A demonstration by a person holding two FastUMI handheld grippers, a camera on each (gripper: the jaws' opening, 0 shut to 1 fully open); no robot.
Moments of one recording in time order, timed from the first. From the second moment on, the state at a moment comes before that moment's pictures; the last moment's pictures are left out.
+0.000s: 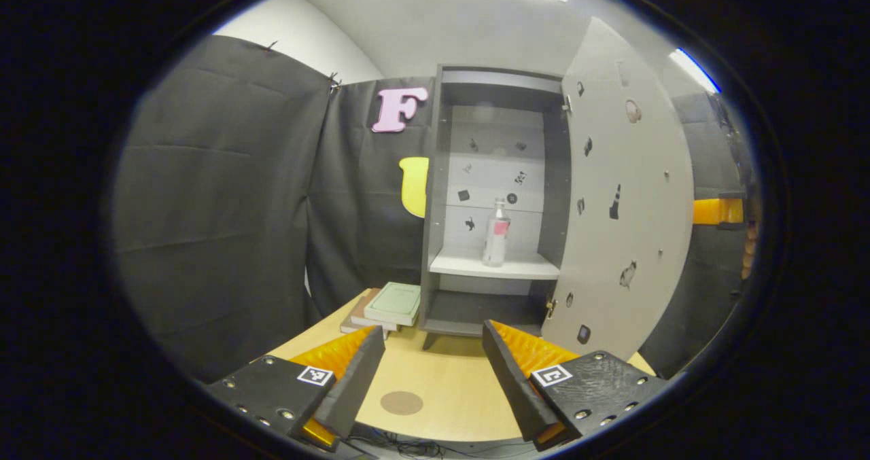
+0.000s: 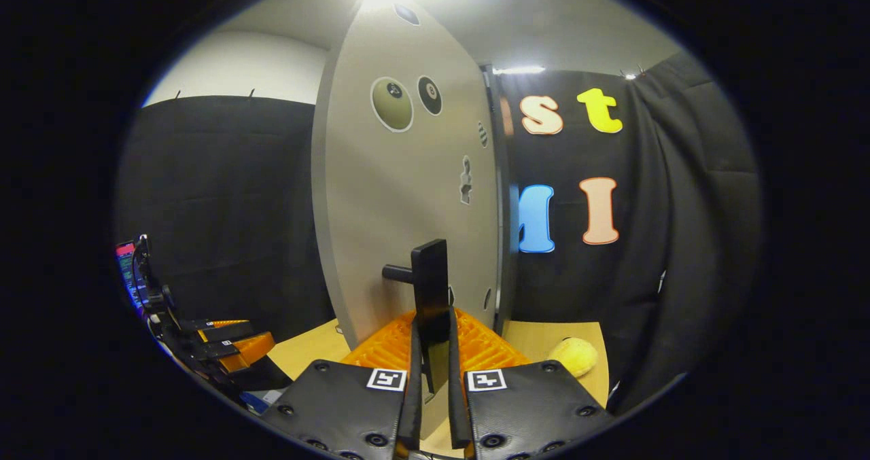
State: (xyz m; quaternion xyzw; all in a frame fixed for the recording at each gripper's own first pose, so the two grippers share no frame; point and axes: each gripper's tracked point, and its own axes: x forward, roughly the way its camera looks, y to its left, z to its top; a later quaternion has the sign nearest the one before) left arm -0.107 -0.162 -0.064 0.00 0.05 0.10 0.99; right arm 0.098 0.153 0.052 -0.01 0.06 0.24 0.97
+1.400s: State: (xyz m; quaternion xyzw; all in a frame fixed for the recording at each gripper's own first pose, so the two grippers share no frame) left arm 0.072 -0.080 -0.003 0.03 0.02 -0.11 0.99; right arm 0.015 0.043 0.060 0.05 0.04 -0.06 1.00
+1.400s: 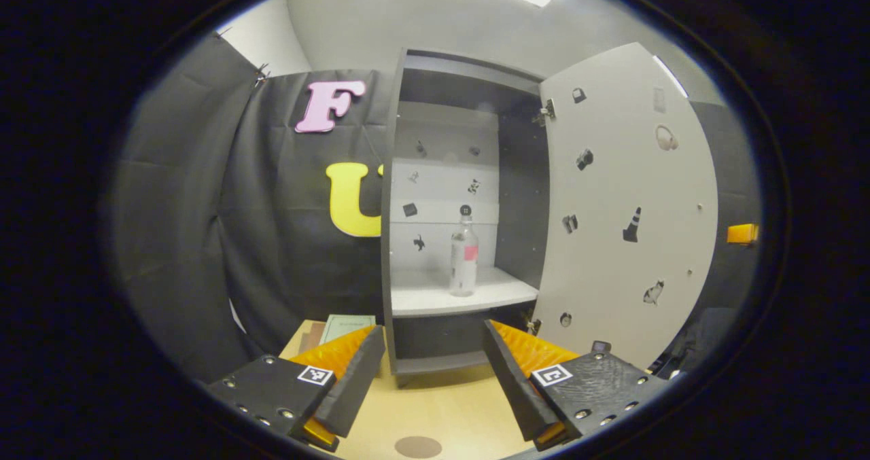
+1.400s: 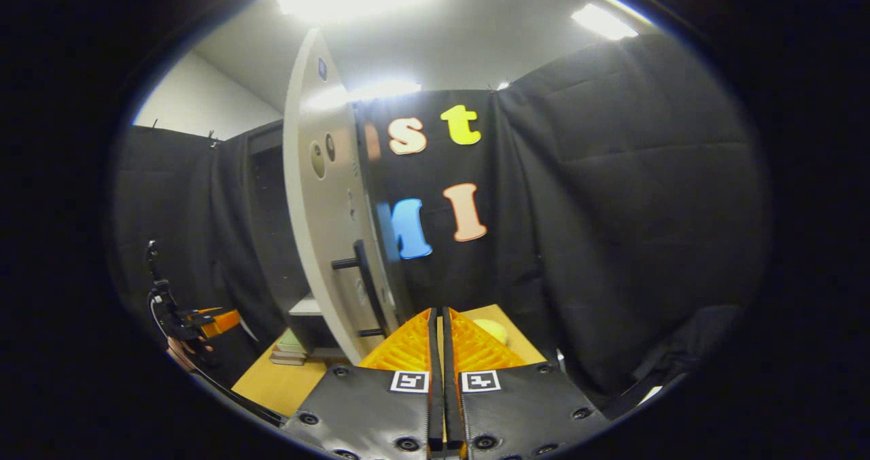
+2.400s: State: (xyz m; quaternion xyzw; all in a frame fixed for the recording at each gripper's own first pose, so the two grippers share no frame) left arm 0.316 -0.177 0.078 0.02 0.00 -0.16 0.99; right arm 0.124 -0.076 0.064 0.08 0.02 -0.16 0.98
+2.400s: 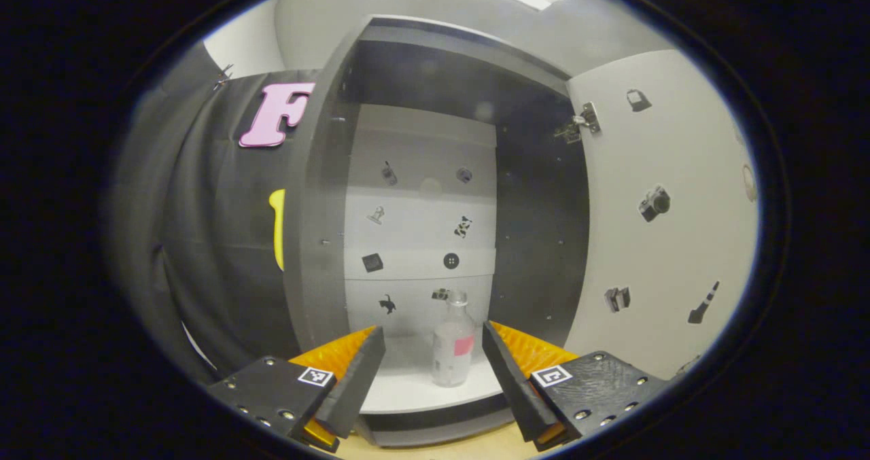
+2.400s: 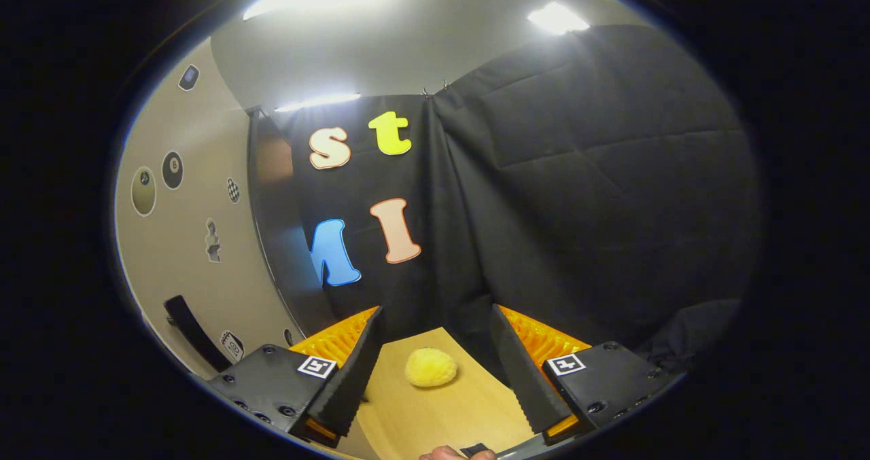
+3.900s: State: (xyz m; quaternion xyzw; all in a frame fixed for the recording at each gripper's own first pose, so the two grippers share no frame) left arm 0.465 -0.241 -0.020 -0.05 0.08 -0.20 0.97; right arm 0.179 -0.116 0.033 0.10 0.06 -0.17 0.98
